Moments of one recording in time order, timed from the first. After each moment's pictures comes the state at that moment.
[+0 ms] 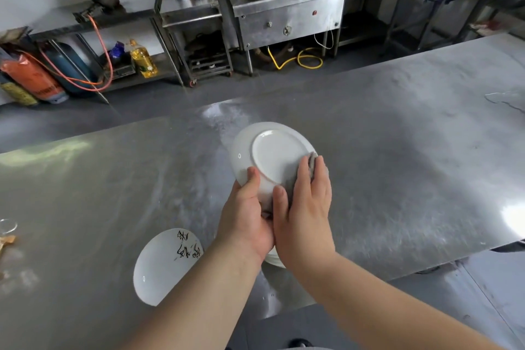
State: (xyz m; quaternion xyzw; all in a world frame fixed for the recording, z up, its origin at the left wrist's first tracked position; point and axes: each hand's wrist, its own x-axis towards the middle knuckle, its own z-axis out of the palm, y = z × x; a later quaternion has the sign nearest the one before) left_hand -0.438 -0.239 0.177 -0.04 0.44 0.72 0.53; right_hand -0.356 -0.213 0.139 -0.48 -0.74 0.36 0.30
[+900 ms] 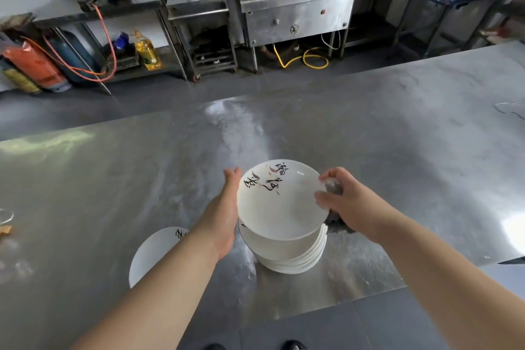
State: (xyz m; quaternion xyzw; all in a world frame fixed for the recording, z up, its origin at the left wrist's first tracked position) left_hand -0.514 -0.253 0.122 0.17 0.65 0.53 0.51; right_hand -0.297 -0.101 0.126 -0.46 -0.64 0.60 0.11
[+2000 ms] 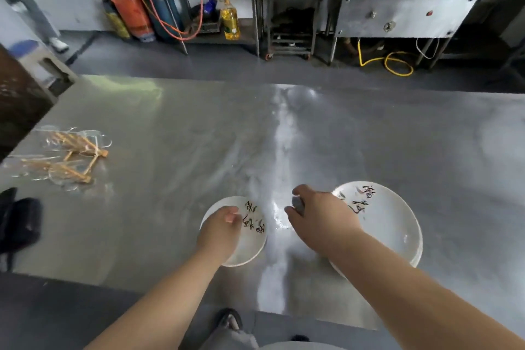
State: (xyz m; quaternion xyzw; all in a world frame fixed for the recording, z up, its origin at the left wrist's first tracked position) left_hand -0.619 -0.414 0.017 0.10 0.89 0.36 0.27; right_hand -0.478 -0.228 0.100 -0.32 -0.92 0.25 -0.01
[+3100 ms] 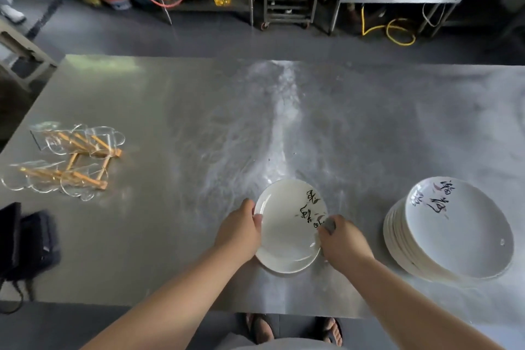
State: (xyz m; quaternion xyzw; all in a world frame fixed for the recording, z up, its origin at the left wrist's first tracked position) left_hand -0.726 -0.470 -0.009 0.28 0.90 0.19 0.28; right_hand -0.546 -0.312 0.002 -0.53 -0.76 0.36 -0.10
